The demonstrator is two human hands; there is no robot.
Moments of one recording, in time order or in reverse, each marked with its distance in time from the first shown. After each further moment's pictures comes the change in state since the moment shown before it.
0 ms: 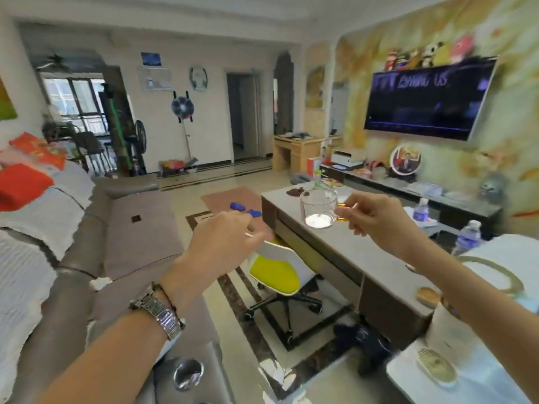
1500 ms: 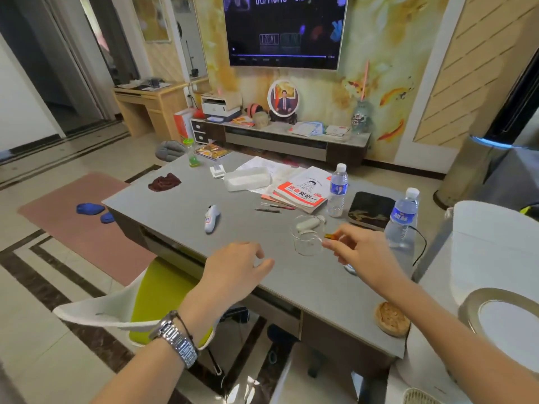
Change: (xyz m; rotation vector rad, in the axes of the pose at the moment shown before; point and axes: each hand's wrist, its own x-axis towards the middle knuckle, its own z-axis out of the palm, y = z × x) left_hand 0.402 0.095 0.393 -0.217 -0.526 0.362; right_hand 0.205 0.413 0.016 -0.177 0.279 0.512
